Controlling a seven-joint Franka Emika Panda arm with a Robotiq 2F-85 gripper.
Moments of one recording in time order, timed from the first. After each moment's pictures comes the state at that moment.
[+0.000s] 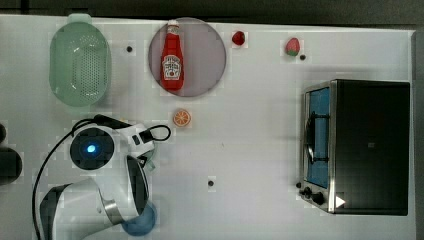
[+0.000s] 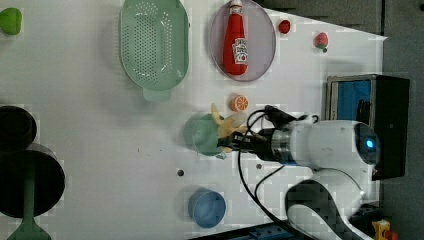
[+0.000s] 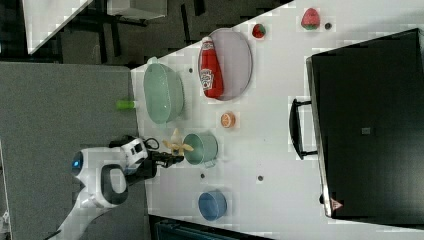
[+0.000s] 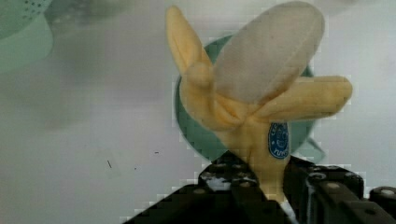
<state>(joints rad) 0.02 0.14 0.45 -2.36 0.14 0.87 -0.11</state>
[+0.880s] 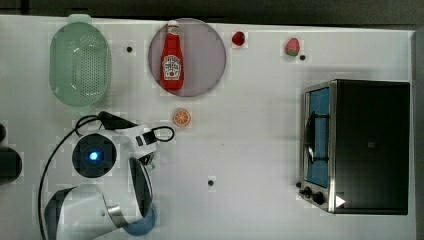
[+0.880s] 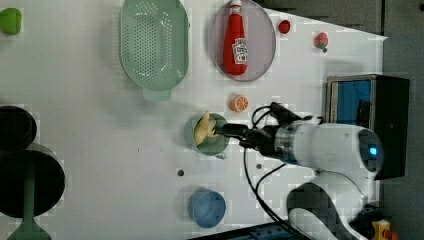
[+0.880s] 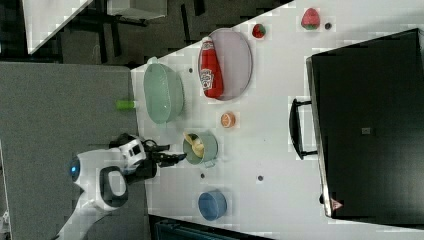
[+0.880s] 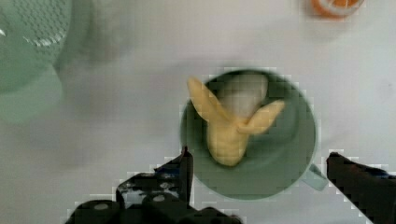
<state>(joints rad) 0.02 0.07 0.44 -2.38 0.11 0.93 -0.02</state>
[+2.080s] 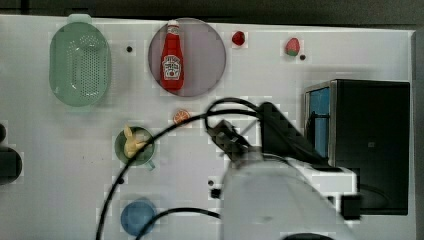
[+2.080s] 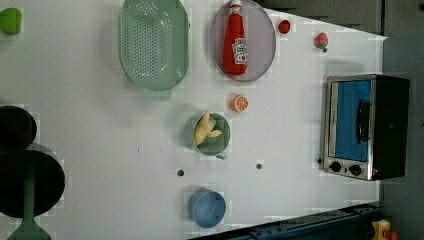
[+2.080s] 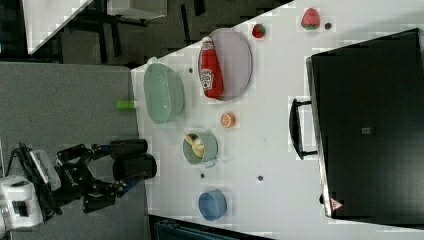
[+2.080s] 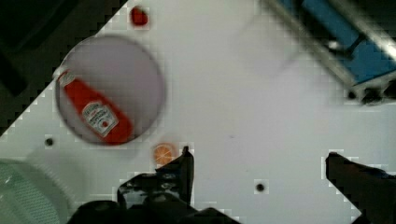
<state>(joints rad) 0.01 -0.42 -0.07 -2.02 -0.08 0.18 0.00</state>
